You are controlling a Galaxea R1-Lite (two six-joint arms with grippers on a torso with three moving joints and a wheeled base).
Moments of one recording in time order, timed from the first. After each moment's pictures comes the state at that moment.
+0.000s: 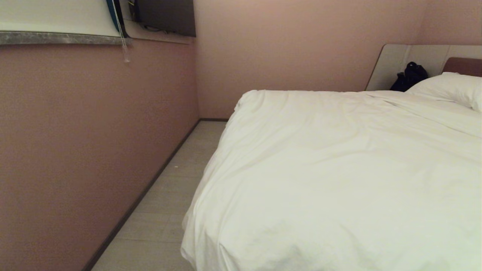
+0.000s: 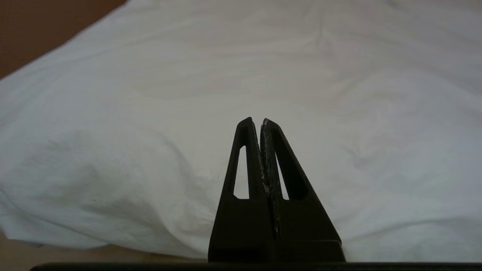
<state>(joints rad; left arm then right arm) -0.01 0.00 0.00 0.00 -0.01 0.05 -0.02 0.35 -0.44 0.14 0.00 -0.05</state>
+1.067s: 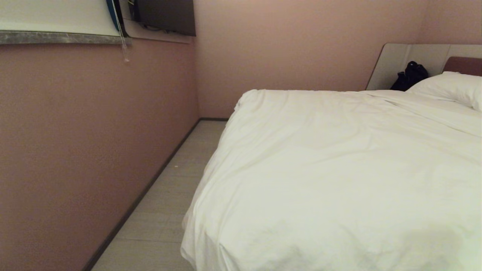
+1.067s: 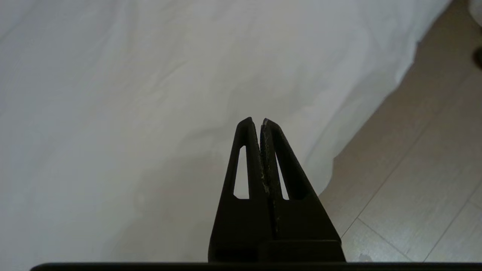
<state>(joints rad) -0.01 0.00 0.00 0.00 -0.01 0.05 -0.66 1.30 -0.60 -0.17 -0.12 0.25</state>
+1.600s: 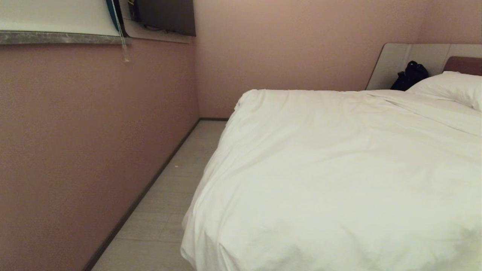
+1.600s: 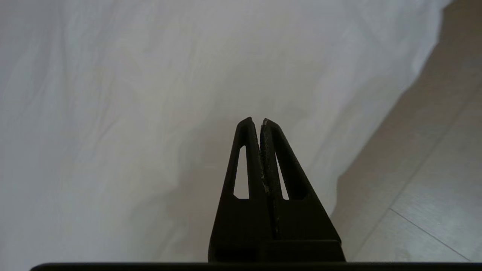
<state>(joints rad) -0.01 0.00 0.00 0.00 -0.01 0.05 -0.98 1.66 -0.74 -0.29 0.21 0.25</state>
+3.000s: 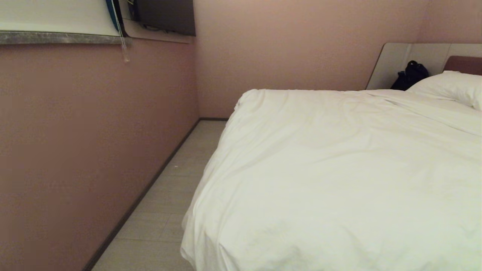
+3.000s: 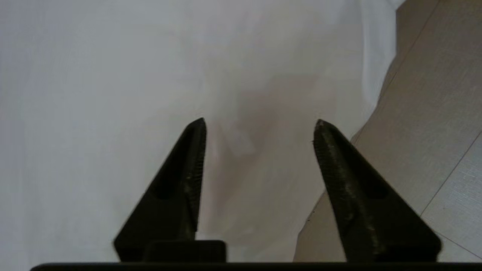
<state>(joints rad) -0.01 0.00 0.00 0.00 -0.01 0.05 -1.28 2.14 -0.97 -0.40 0.49 0.22</state>
